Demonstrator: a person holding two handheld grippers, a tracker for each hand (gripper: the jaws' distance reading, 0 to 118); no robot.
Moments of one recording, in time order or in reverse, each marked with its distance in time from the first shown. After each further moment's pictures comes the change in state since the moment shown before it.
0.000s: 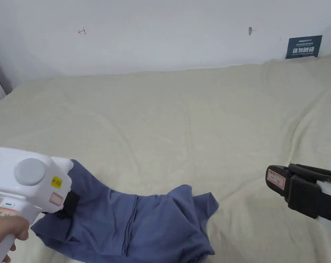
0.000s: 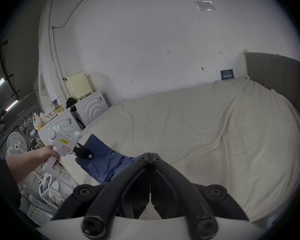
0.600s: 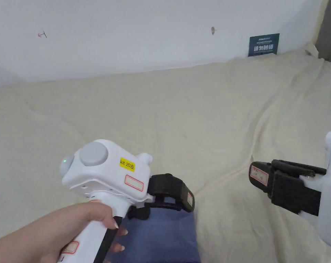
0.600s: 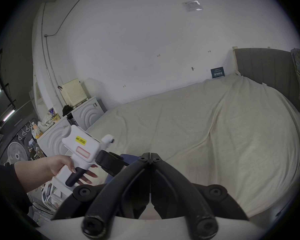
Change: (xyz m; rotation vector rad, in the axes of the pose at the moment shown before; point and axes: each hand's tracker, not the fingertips) left arm 0.167 0.067 -0.012 -0.061 -0.790 0.038; right arm 0.031 0.003 0.029 0.024 -0.038 -0.068
